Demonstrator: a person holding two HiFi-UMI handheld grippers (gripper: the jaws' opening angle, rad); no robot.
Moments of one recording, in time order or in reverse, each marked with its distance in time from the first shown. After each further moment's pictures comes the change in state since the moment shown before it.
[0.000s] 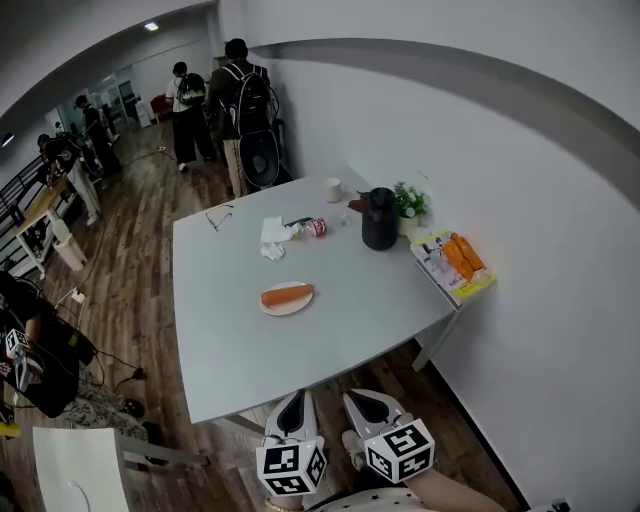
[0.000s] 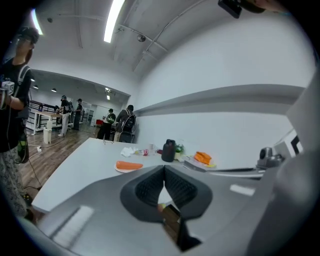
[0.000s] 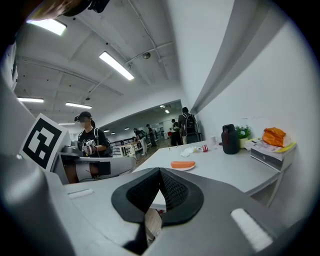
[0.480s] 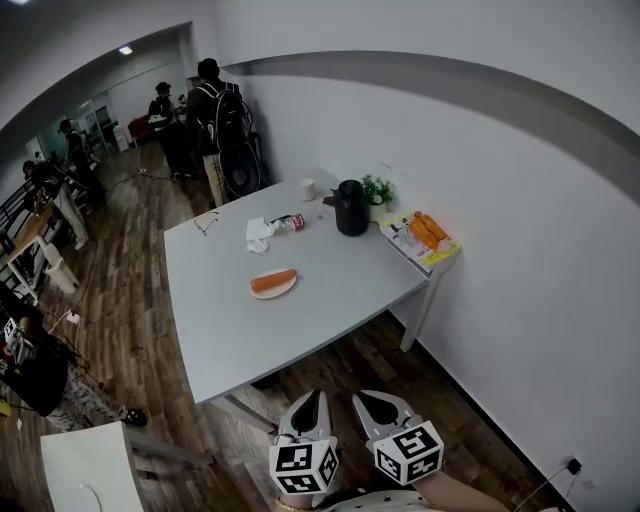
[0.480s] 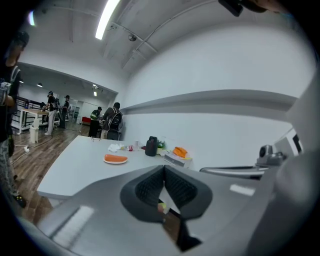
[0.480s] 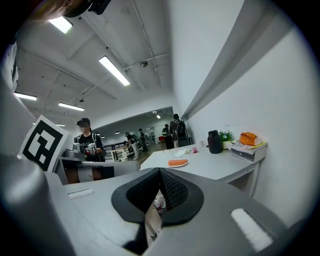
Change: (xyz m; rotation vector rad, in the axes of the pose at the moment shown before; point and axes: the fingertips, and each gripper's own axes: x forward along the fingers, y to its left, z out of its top) left arm -0.102 -0.070 -0.027 0.034 0.026 -0.153; right arm -0.120 0.056 -0.025 0.027 -0.058 -0.123
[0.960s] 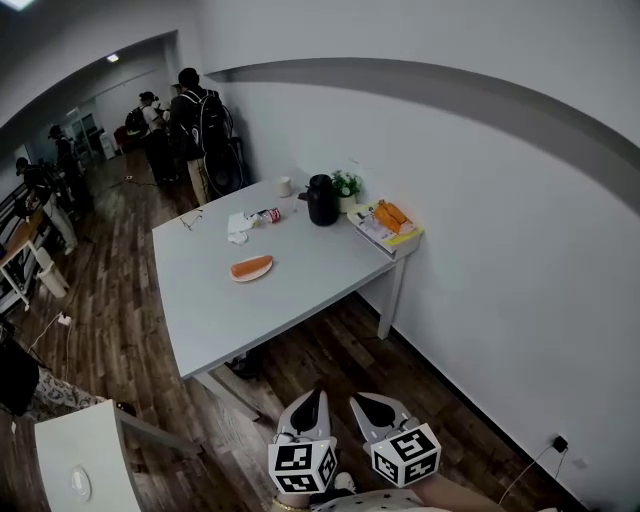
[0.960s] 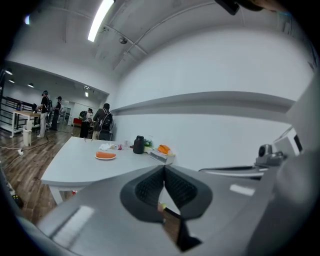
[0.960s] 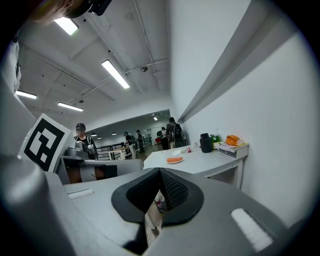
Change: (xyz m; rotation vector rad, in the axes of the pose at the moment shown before) left arm -0.088 -0.093 -0.028 0.045 0.001 -0.083; right arm -0.128 0.027 -0.027 0.005 -0.022 -0.050
